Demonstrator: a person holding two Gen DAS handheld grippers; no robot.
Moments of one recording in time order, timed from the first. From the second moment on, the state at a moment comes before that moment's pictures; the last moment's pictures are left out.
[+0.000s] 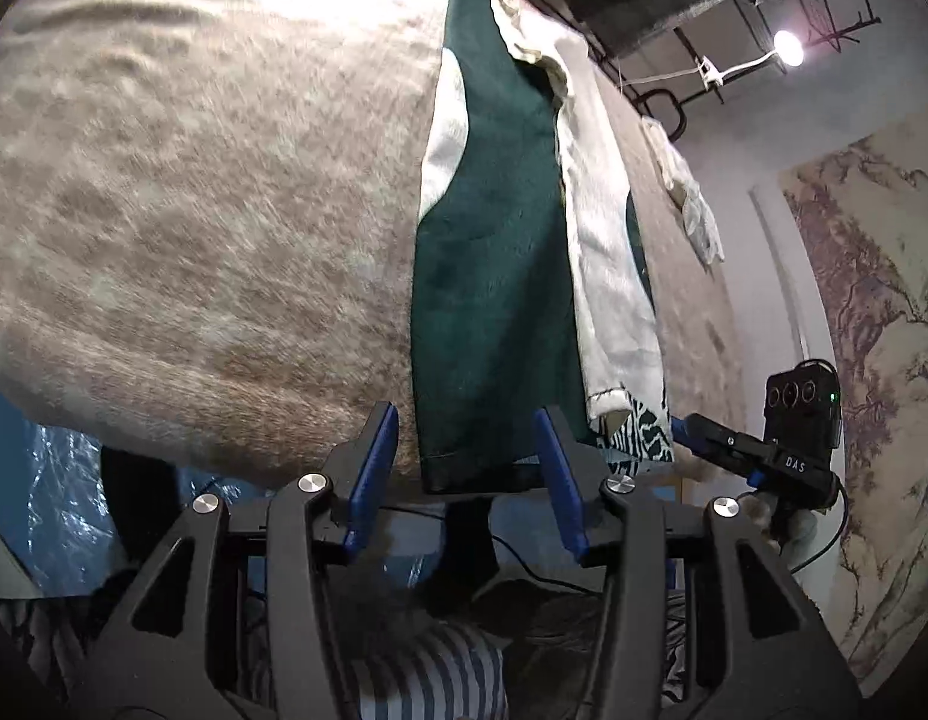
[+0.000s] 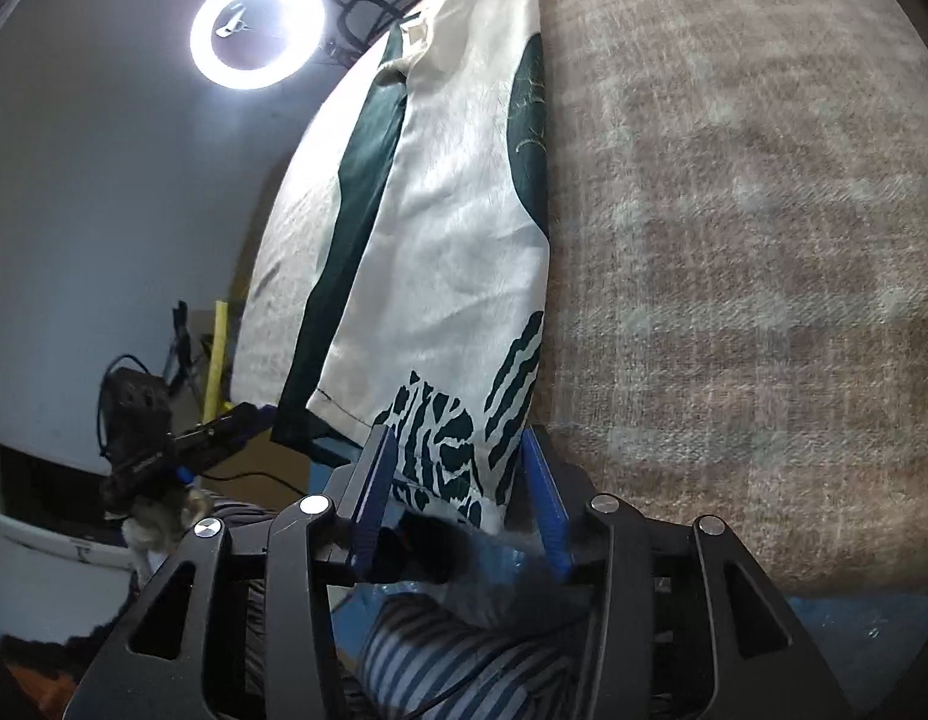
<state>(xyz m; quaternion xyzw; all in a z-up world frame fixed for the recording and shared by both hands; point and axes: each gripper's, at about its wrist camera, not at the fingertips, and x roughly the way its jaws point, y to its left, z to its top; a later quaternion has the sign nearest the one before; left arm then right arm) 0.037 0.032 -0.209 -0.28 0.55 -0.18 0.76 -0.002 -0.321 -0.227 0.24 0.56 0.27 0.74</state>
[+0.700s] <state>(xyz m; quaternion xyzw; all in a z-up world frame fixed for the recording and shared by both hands) 0.136 0.021 -0.140 -0.21 0.51 -0.17 0.81 0.067 -0.315 -0.171 0.25 0.51 0.27 0.77</state>
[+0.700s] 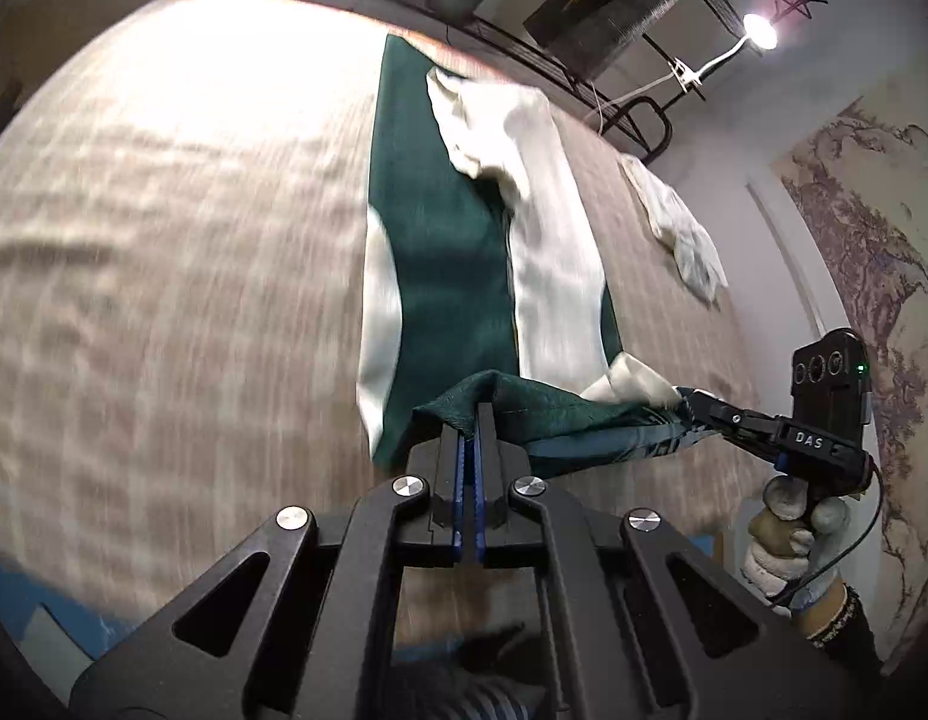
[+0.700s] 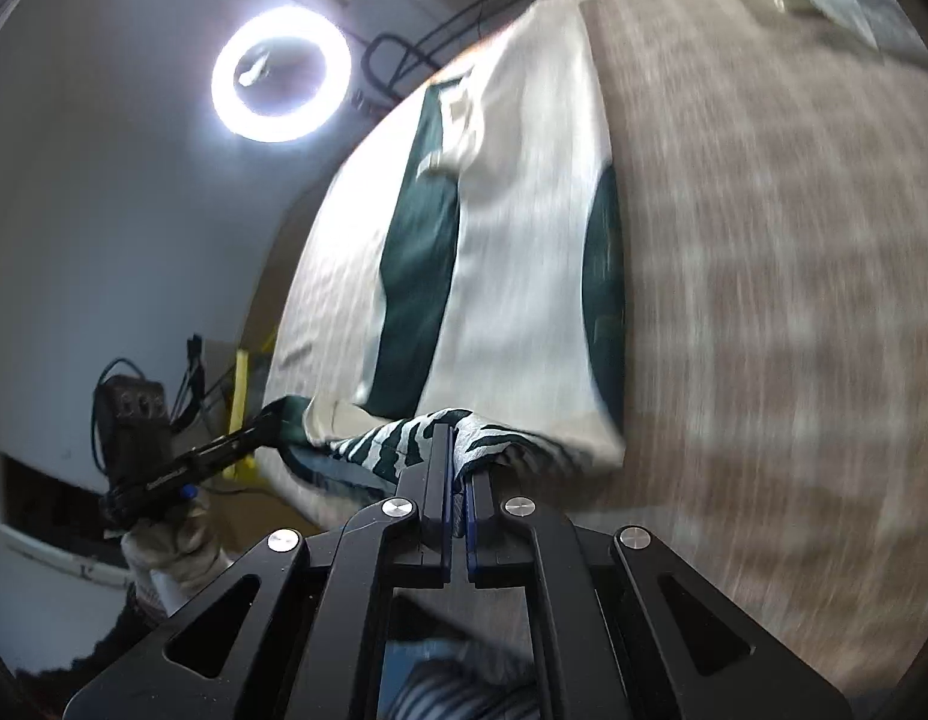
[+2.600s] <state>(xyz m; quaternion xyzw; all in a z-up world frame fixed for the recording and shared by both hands) 0.459 0.030 -0.192 -0.14 0.50 -0.10 0.85 0.346 -0.324 -0.178 0.14 0.48 0.18 0.85</state>
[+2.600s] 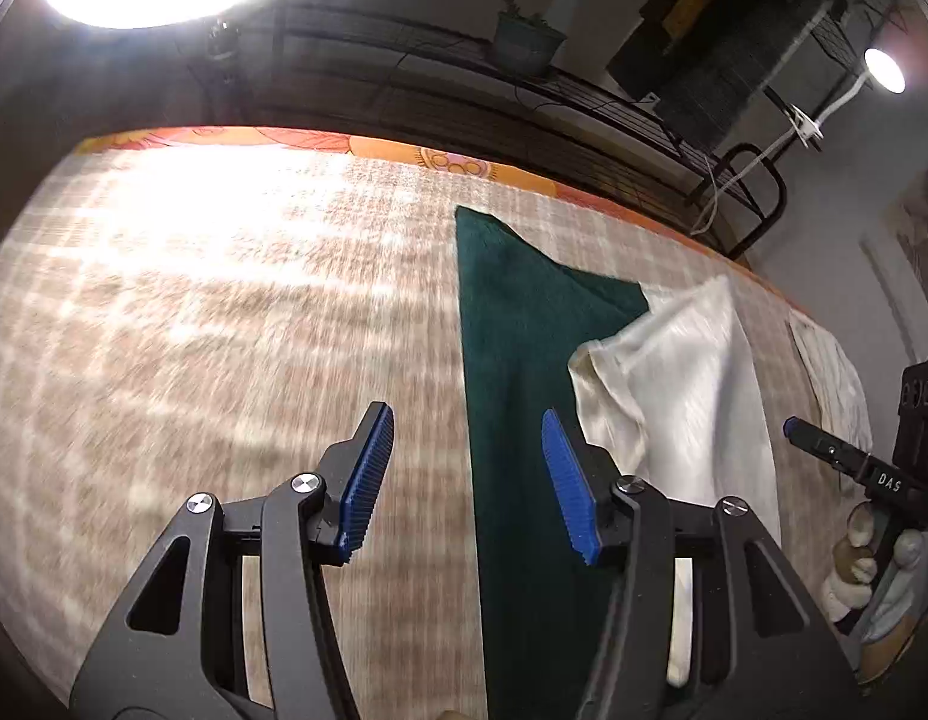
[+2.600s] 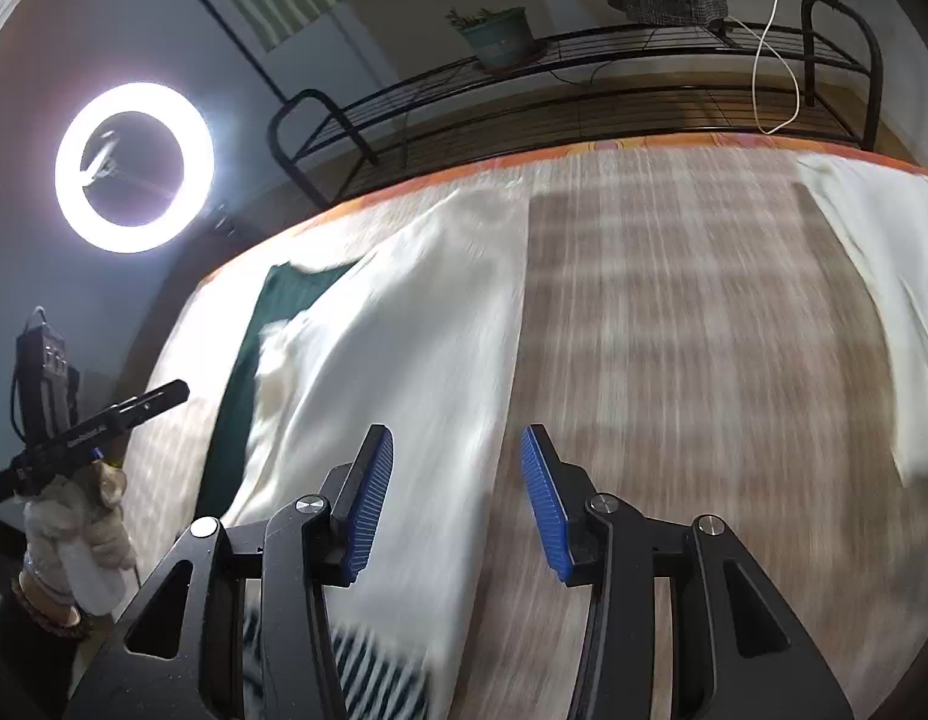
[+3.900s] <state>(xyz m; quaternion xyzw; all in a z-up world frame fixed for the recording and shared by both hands) 0.401 0.008 -0.120 -0.10 0.40 -0.14 0.90 0.348 -0.305 -0.097 0.12 0.39 0.25 0.88</state>
